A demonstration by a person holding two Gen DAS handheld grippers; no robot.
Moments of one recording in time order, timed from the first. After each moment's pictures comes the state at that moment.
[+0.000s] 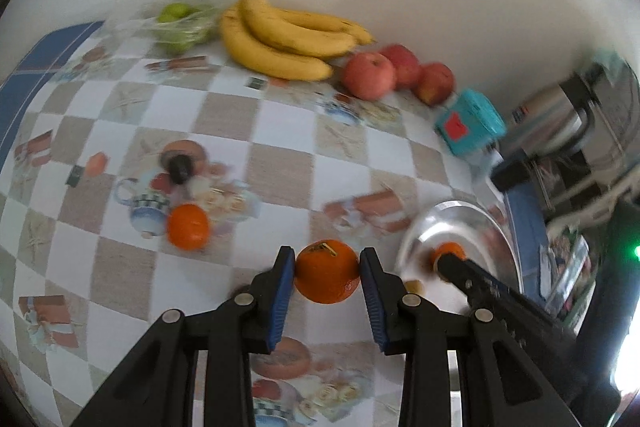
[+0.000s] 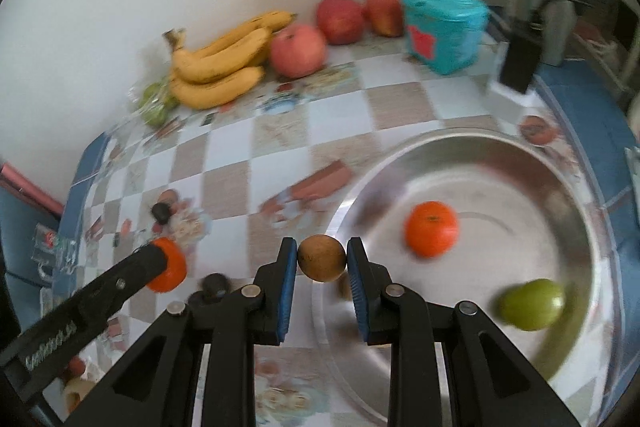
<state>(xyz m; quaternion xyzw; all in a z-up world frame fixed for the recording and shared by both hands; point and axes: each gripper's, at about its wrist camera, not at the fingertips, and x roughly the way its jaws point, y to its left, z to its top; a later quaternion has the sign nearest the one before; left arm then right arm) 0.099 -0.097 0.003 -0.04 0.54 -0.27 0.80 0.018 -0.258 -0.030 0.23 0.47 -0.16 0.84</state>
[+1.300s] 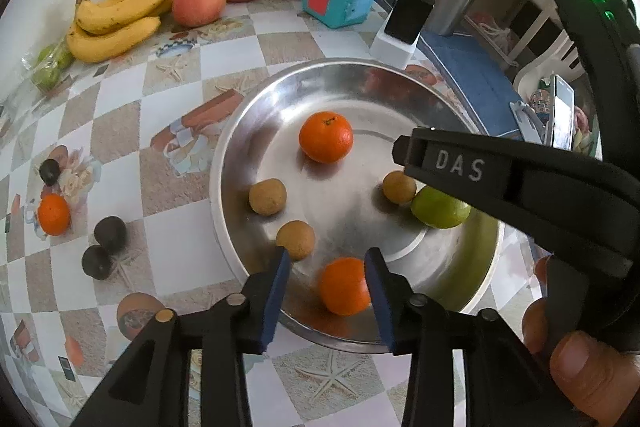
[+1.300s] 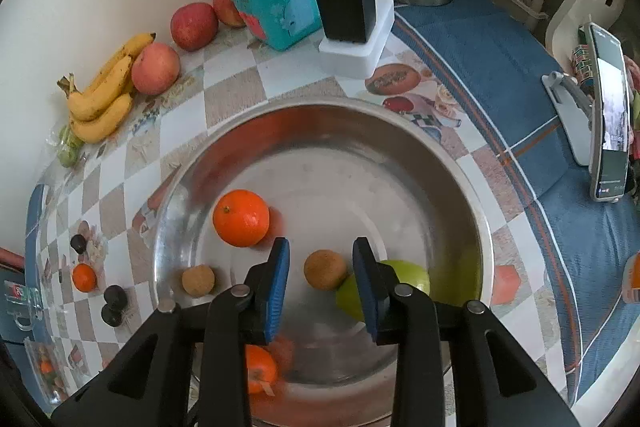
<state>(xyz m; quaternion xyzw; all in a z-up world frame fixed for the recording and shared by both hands) 0.000 -0.211 -0.028 0.13 0.55 -0.37 0.74 -0.035 -0.335 -0.053 0.28 0.49 -0.26 0.78</state>
